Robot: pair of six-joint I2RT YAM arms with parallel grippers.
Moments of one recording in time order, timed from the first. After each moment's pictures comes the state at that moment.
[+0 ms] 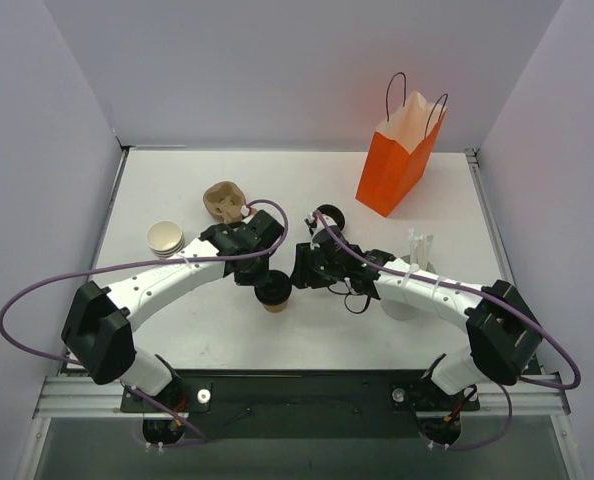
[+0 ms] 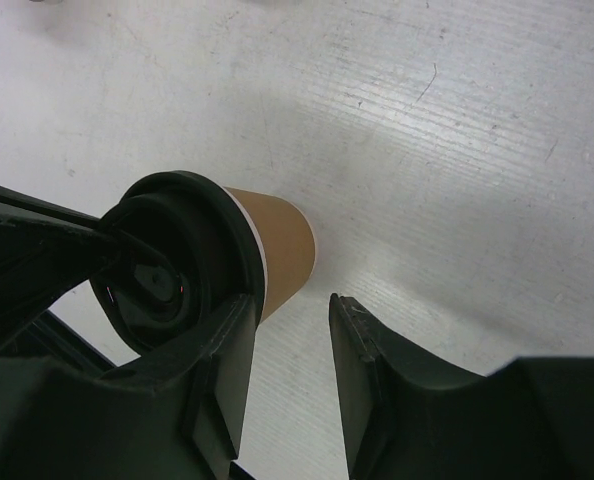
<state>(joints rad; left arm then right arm) -0.78 1.51 1.21 -0.91 -0.23 -0.72 0.82 1.47 0.91 -0.19 -0.01 0.58</state>
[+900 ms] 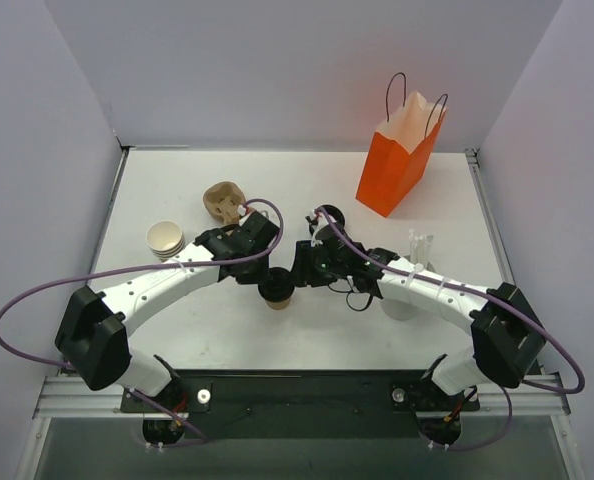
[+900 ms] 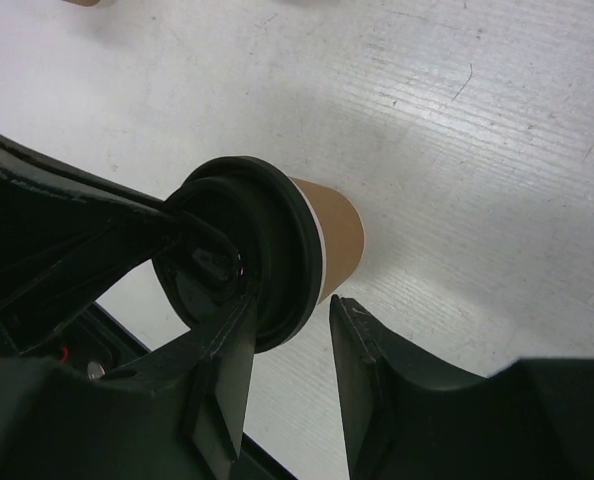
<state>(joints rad) -0.76 1.47 1.14 -0.78 -0.20 -0.73 0.81 1.44 0.92 -0.19 -0.08 0.61</state>
